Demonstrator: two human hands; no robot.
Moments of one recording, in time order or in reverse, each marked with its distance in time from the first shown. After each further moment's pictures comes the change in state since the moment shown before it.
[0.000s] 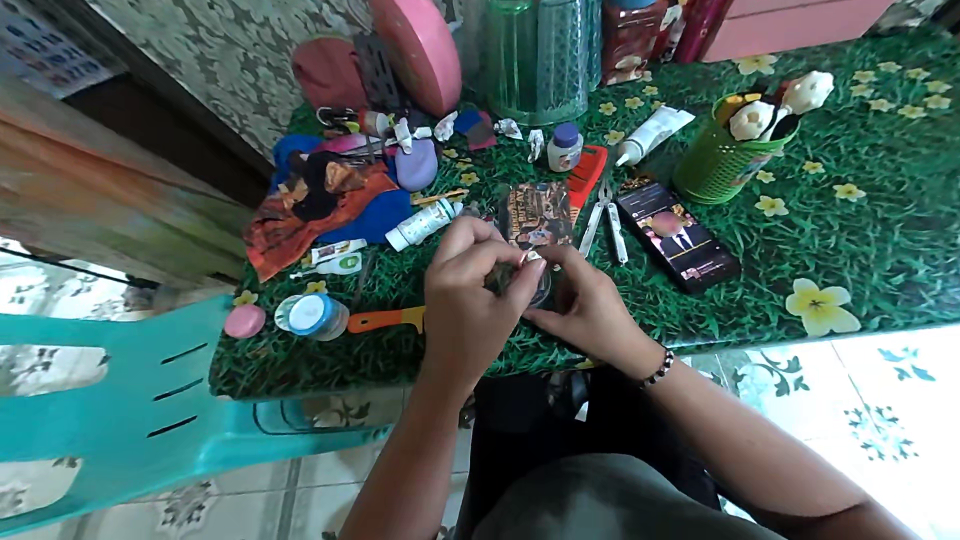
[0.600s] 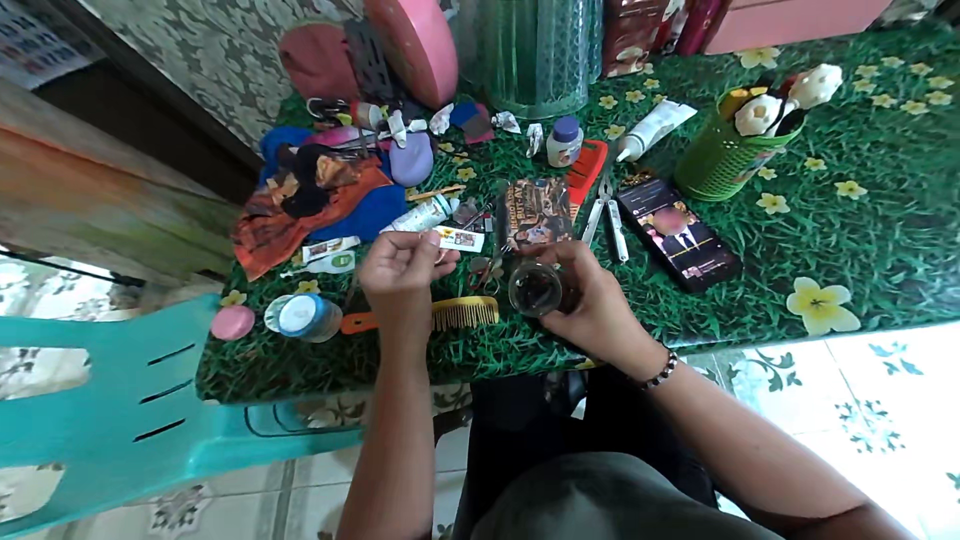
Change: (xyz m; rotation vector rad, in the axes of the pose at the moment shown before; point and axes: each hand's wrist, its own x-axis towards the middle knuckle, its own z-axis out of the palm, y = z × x) left_hand -0.005 -0.075 -0.007 -0.505 0.253 -0.488; right_hand -0.001 0.002 0.000 0.059 0.024 0.011
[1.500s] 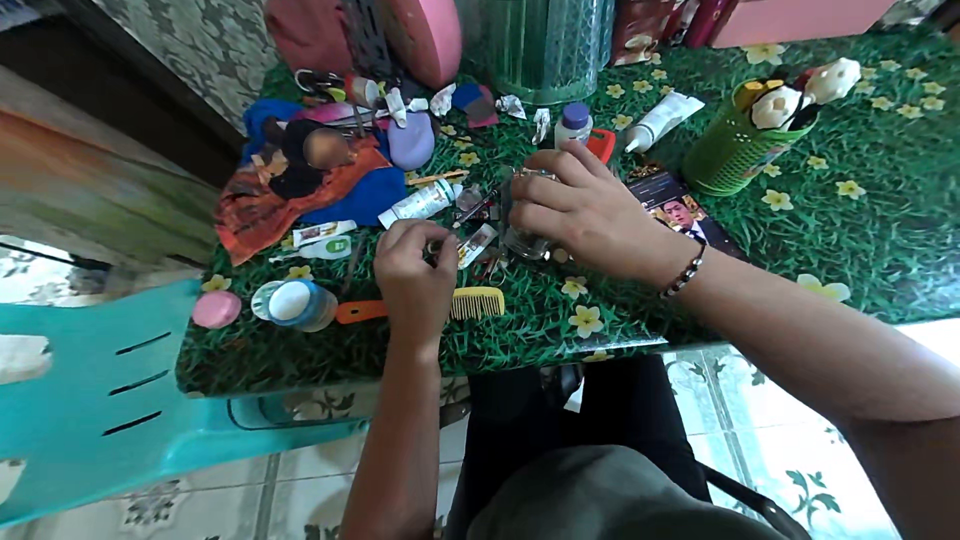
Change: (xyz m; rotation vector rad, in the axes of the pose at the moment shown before) left_hand 0.004 -0.031 -0.009 0.708 -0.012 0.328; right_hand 0.093 -0.004 -0.036 -0.764 -0.305 -0.691
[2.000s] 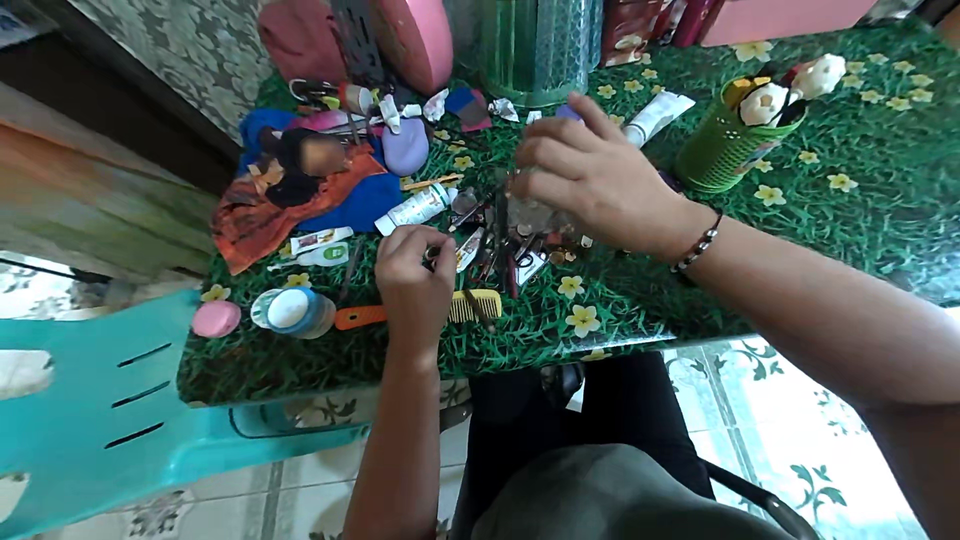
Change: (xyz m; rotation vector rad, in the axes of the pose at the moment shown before) left_hand -0.001 0.001 -0.001 -0.021 -0.040 0.016; right_hand 0.007 0.019 -0.021 -0.060 0.067 -0.013
